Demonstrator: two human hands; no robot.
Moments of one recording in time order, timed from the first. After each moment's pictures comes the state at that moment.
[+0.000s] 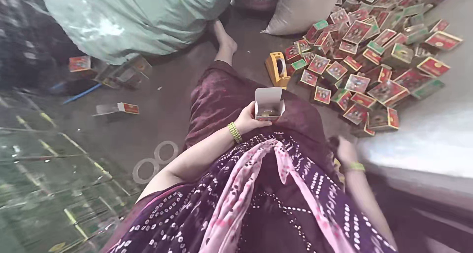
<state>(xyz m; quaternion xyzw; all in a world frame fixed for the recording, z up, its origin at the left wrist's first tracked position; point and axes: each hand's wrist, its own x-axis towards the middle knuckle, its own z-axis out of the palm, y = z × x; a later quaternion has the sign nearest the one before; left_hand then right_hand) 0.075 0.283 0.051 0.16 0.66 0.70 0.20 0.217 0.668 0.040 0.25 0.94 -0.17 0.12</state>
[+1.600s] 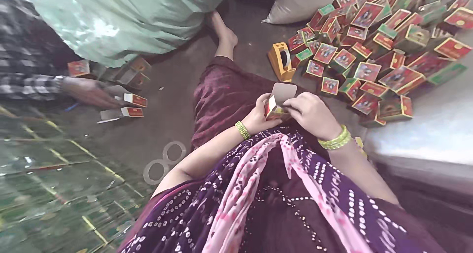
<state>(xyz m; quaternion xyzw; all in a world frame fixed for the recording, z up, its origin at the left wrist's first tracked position) 0.070 0.283 0.040 0.30 0.74 0.59 0.12 0.112 0.492 0.144 -0.25 0.94 -0.19 -0.08</state>
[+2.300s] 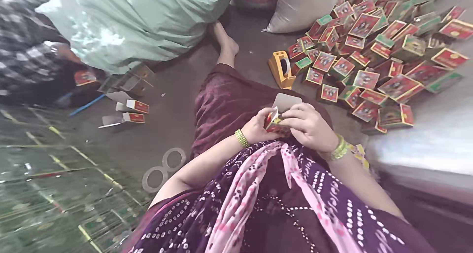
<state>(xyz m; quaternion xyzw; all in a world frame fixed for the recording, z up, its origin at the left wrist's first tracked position) 0.078 0.273 0.048 0.33 0.73 0.59 0.09 0.118 0.489 0.142 -0.36 0.88 -0.27 -0.13</state>
